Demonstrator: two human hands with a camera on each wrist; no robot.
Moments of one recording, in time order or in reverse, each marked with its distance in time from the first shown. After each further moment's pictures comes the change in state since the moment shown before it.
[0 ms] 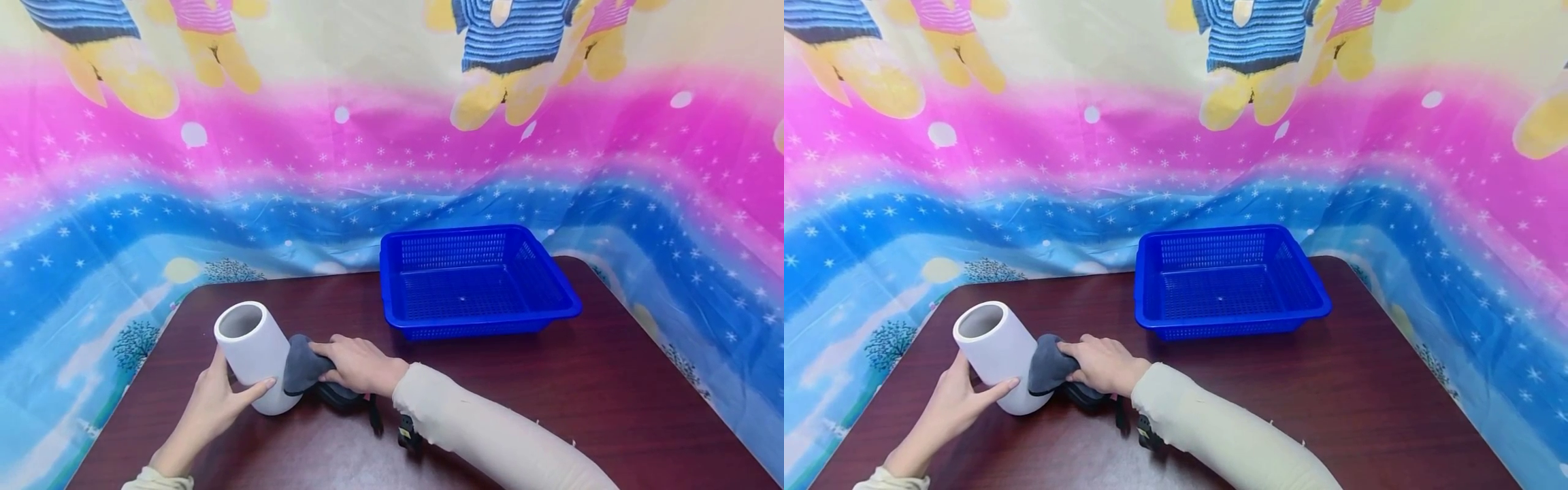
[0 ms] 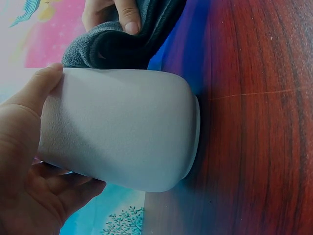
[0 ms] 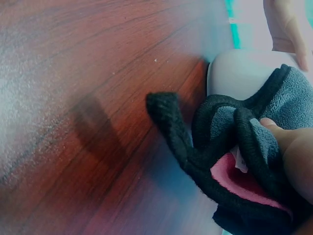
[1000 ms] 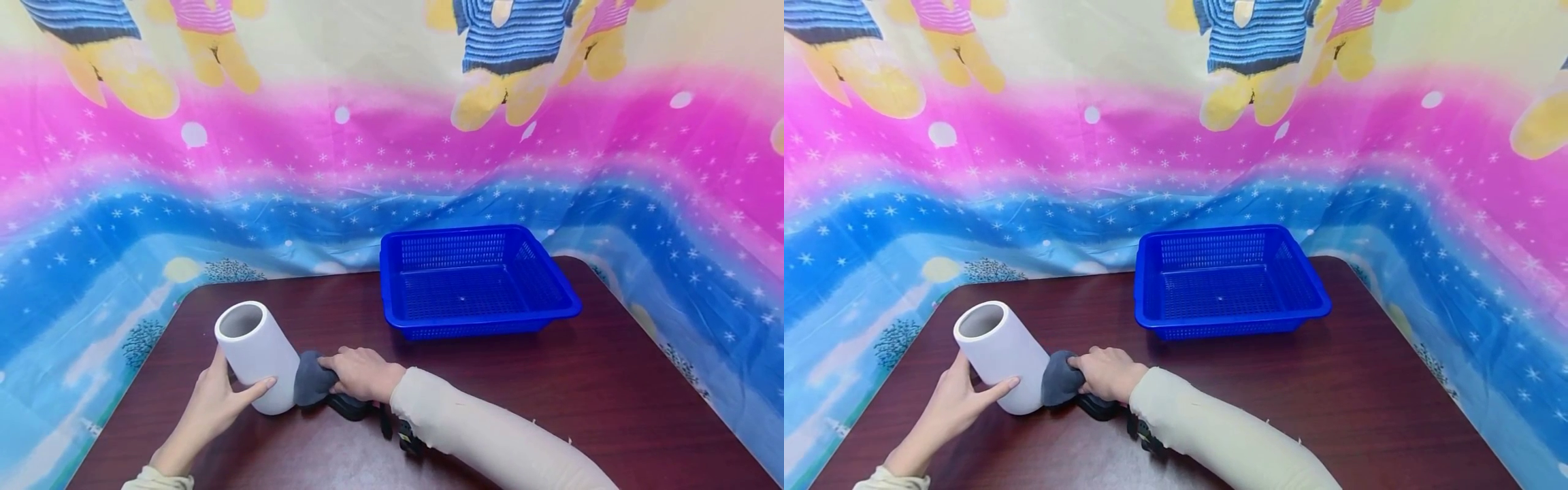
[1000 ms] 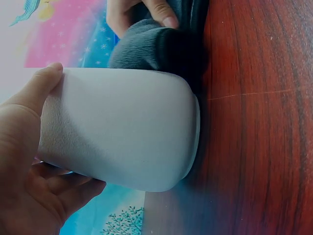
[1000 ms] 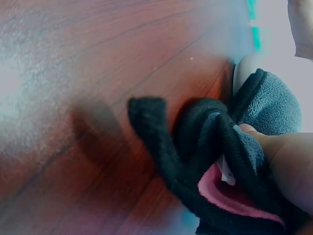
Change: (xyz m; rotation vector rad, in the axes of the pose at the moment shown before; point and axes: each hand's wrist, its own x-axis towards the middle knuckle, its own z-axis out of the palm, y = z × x) left_hand 0.001 0.000 -0.002 0.027 0.006 -0.009; right_hand -0.004 -0.003 0.011 -0.147 -0.095 0.042
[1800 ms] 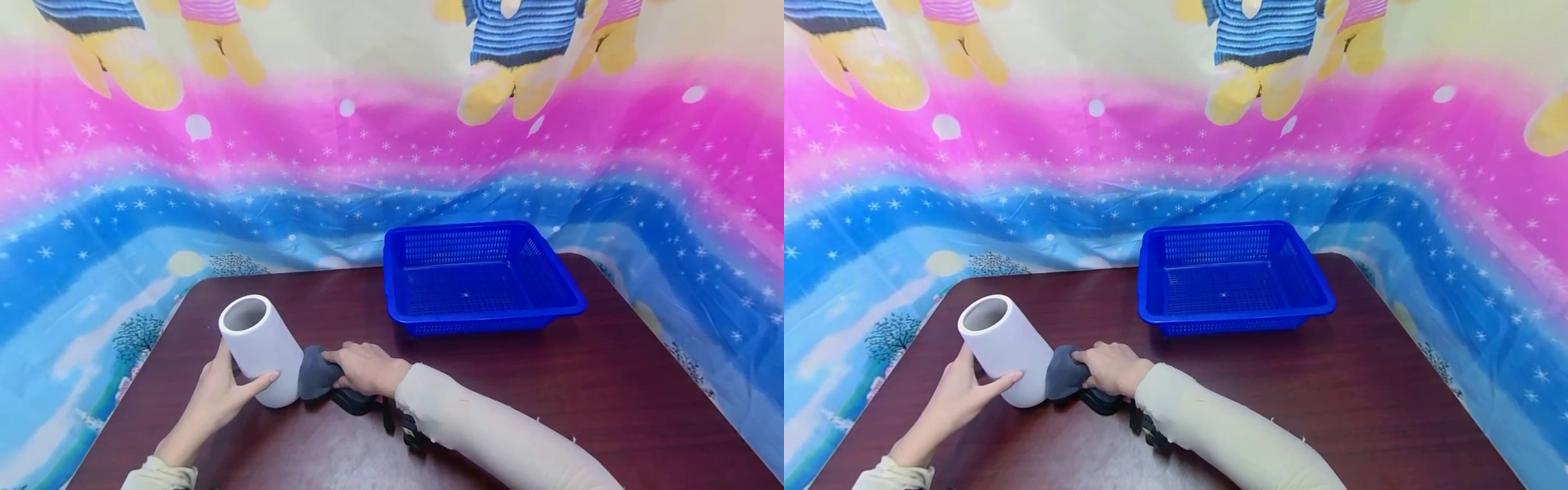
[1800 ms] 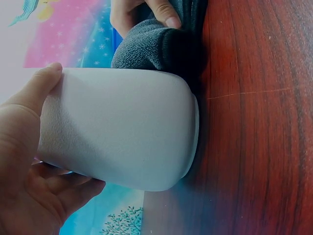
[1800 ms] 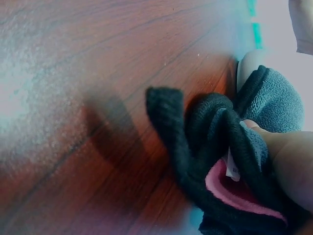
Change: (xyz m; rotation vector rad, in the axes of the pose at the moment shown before) left_hand 0.002 0.001 -0.003 -0.021 -0.026 -0.014; right_hand 0.002 0.004 0.004 0.047 -0.031 0.012
